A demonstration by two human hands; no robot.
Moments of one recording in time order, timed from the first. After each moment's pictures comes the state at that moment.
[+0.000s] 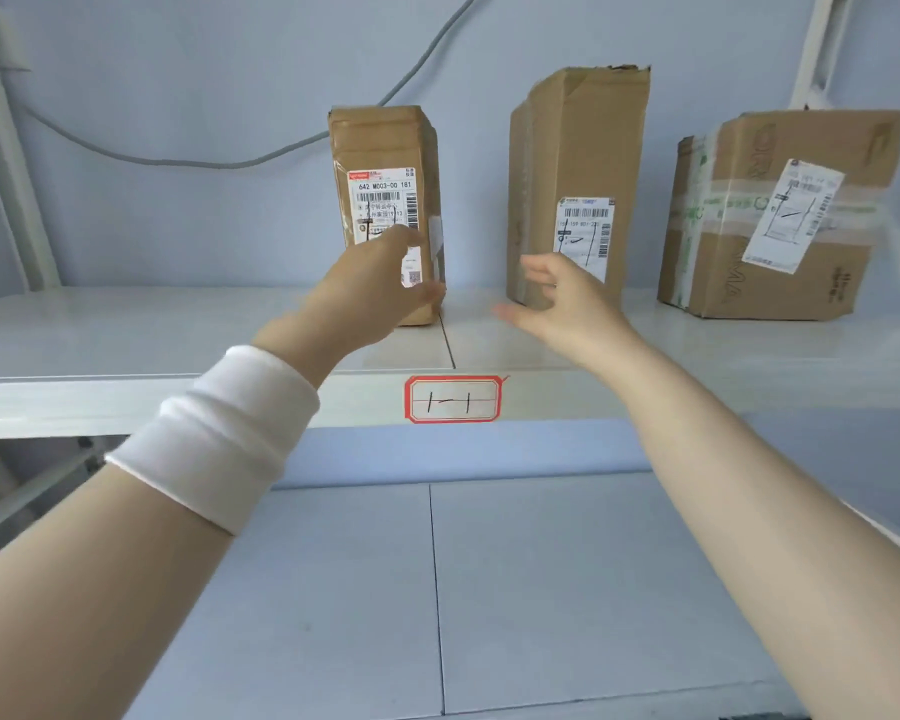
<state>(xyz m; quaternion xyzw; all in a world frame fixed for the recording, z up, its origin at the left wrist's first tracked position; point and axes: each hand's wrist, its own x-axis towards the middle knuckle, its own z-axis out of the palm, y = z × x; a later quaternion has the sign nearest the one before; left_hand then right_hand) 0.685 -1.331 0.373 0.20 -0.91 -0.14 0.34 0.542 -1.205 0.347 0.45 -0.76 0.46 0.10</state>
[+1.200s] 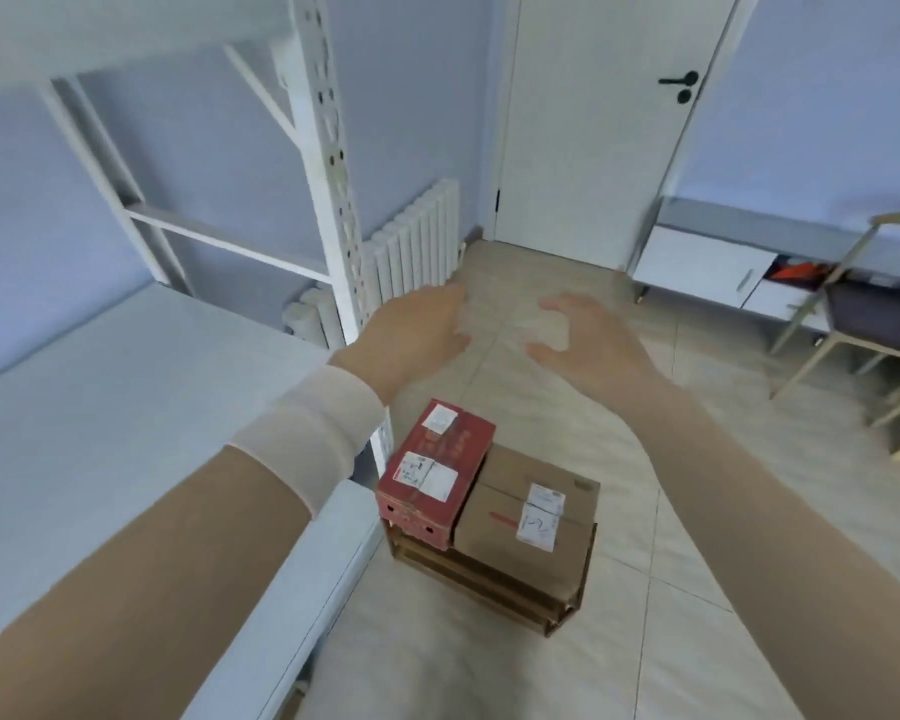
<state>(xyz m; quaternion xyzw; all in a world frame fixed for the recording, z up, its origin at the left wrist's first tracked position) 0.326 -0.841 0.111 -0.30 -0.95 -0.11 -0.03 0.399 -0.675 0.100 -0.10 -0.96 0.26 0.04</state>
